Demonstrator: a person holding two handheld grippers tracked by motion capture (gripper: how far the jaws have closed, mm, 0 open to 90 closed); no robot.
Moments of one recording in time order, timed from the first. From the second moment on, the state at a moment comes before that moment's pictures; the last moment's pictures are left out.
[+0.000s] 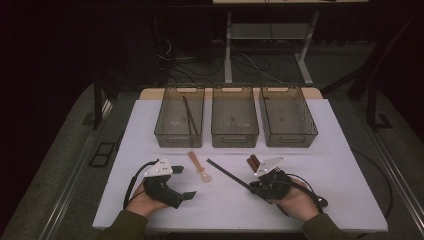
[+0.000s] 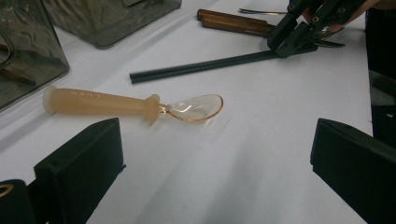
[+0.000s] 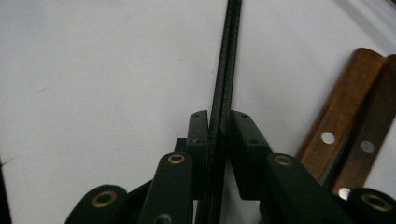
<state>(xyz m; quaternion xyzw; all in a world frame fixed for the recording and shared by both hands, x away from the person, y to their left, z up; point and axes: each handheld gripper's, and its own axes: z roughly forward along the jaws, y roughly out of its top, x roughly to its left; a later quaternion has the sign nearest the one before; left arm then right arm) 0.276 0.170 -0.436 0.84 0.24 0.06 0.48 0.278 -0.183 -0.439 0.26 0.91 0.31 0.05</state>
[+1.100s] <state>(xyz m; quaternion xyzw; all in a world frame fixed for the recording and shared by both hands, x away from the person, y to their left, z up) 0.277 0.170 -0.436 0.84 0.24 0.06 0.48 0.275 -0.196 -0.438 0.27 0.91 0.32 0.05</state>
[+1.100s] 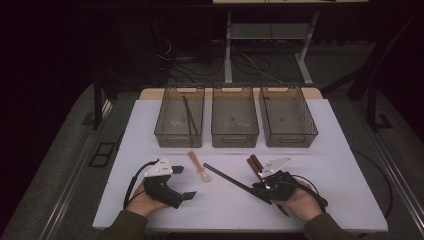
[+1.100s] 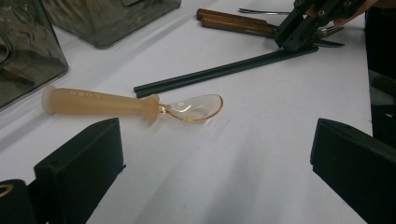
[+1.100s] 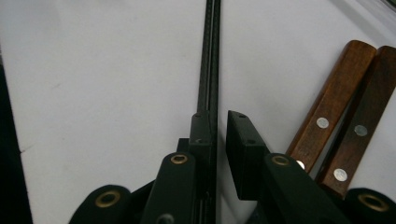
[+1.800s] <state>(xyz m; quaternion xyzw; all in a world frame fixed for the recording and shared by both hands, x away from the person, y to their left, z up) 0.276 0.170 -0.436 0.84 0.24 0.06 0.48 0.276 -0.184 -0.442 0.27 0.90 0.32 0.07</state>
